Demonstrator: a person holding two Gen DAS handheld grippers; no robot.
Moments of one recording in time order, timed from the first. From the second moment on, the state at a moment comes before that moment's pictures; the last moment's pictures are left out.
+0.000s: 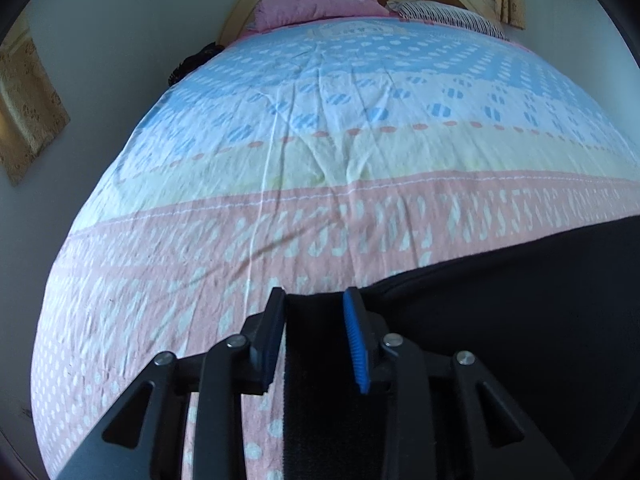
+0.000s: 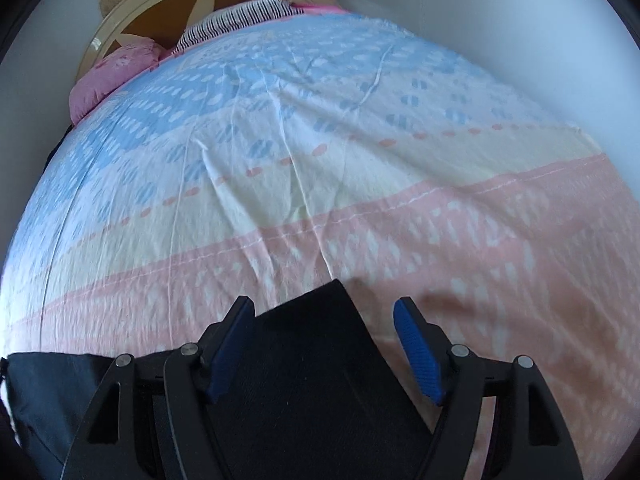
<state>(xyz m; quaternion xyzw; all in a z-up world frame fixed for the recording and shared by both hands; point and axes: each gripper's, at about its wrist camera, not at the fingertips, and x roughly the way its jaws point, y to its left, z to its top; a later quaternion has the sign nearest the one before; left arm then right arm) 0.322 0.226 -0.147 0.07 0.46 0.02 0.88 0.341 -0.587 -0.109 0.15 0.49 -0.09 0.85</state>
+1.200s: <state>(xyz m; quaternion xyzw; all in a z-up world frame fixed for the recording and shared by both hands) 0.179 0.266 -0.067 -0.04 0.30 -0.06 0.95 0.089 -0.596 -0.029 0.18 0.34 -0.05 0.92</state>
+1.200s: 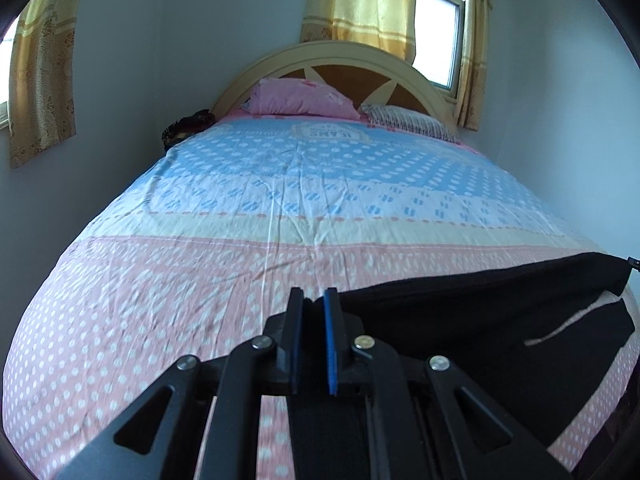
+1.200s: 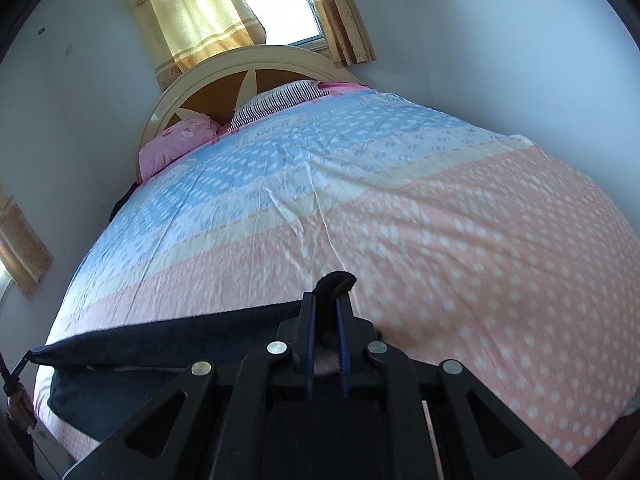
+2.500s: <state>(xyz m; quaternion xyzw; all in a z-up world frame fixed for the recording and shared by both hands) 0.084 0.237 -0.146 0.16 0.28 -0.08 0.94 0.084 -0.181 -0.106 -0.19 0.43 0.27 0.84</state>
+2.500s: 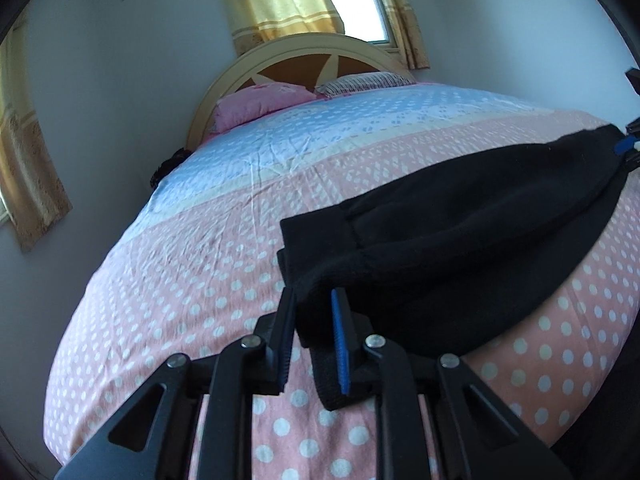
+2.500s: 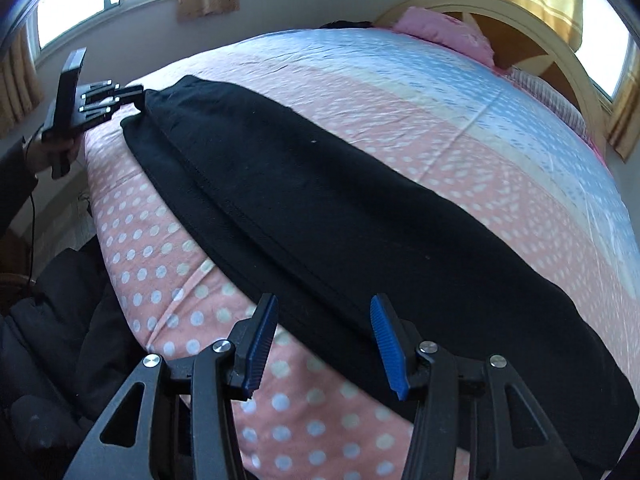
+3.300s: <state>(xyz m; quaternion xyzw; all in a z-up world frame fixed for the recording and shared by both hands) 0.058 0.237 -0.128 0.19 0.26 -0.14 0.94 0.074 -0.180 -0.109 -0.20 0.42 0.26 0.85</state>
